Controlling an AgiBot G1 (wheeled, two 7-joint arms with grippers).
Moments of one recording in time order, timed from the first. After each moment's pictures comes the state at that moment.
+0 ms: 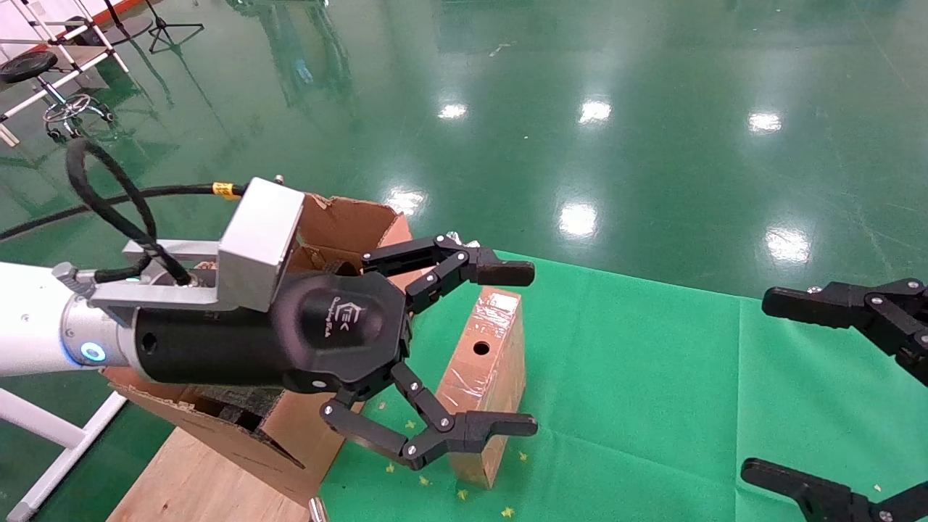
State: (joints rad) left arm -1.08 0.61 0.28 -1.28 0.73 1.49 -0.19; right arm 1.08 -0.60 -0.32 1.27 -0.70 -1.48 0.17
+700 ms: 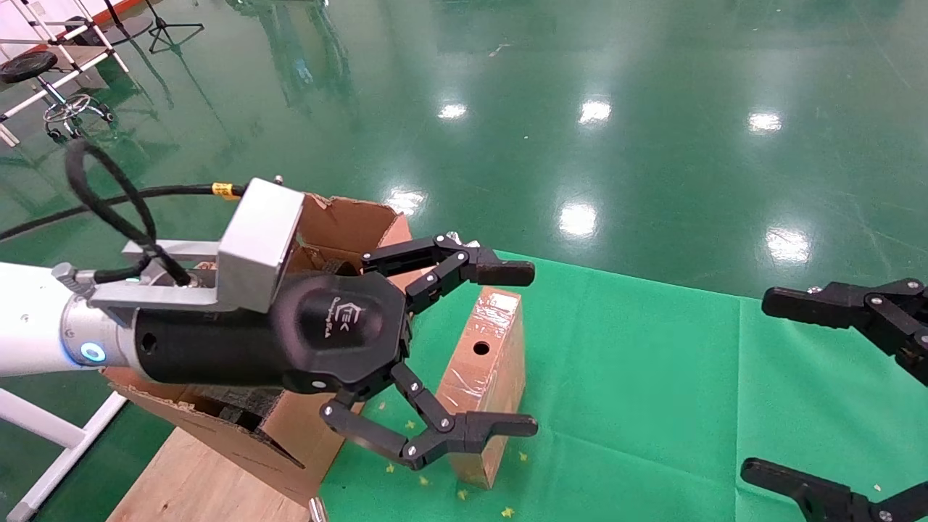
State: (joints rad) left arm -1.09 0.60 0.29 -1.29 0.79 1.47 -0.19; right arm 1.08 -0.60 -0.32 1.27 -0.70 -1.48 0.17
